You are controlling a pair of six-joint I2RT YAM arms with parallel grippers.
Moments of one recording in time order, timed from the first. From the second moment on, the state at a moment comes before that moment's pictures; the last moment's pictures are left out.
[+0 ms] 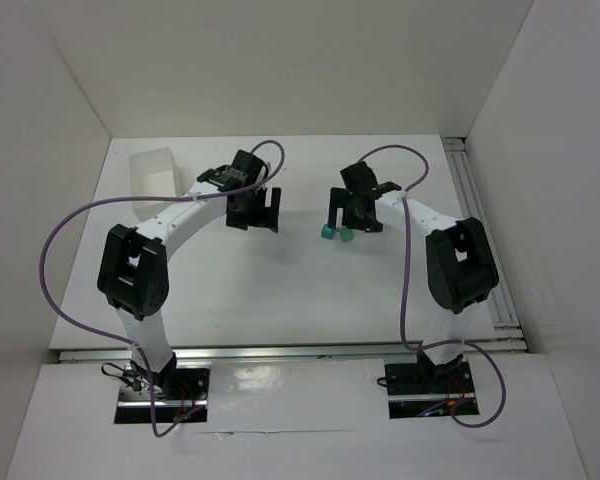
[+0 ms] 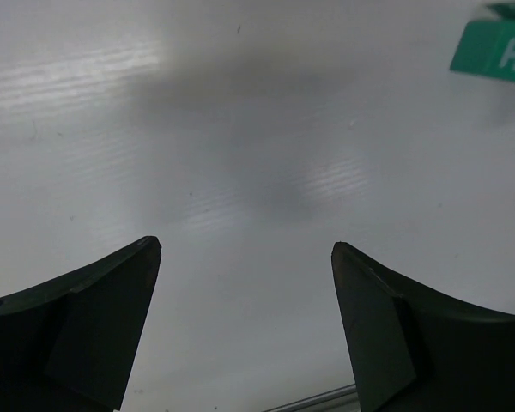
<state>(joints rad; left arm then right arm) -0.43 1.83 1.53 -0.75 0.05 -0.34 0.40 1.81 1.30 -0.52 0.16 0.46</state>
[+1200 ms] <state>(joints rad) -0.53 1.60 1.35 -0.65 -0.16 -0.36 0.41 1.92 1.30 -0.40 0.04 0.57</state>
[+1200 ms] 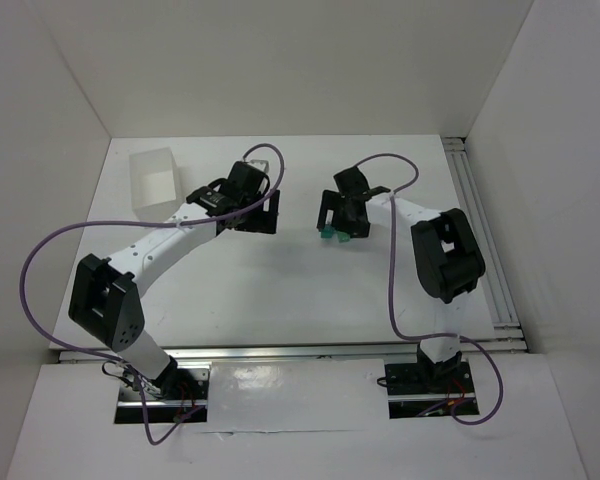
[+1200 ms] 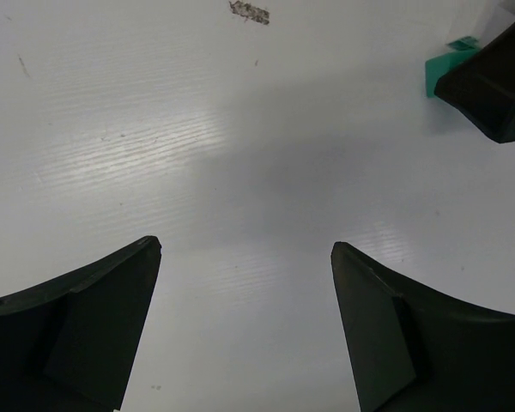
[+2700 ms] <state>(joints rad) -0.55 1.60 1.35 -0.67 -0.18 -0.34 0.53 2.02 1.44 -0.50 0.29 0.72</state>
